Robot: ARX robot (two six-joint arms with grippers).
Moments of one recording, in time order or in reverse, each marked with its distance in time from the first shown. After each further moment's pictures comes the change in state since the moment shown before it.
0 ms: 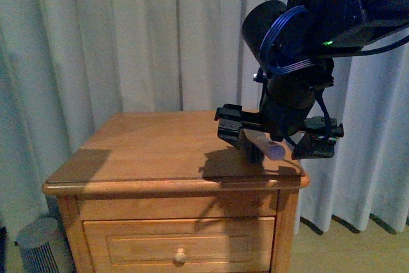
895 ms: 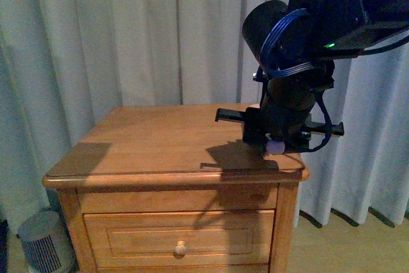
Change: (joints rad) left arm 0.000 0.000 0.000 0.000 0.000 0.000; right arm 0.000 -0.011 -0.040 0.037 0.006 -0.023
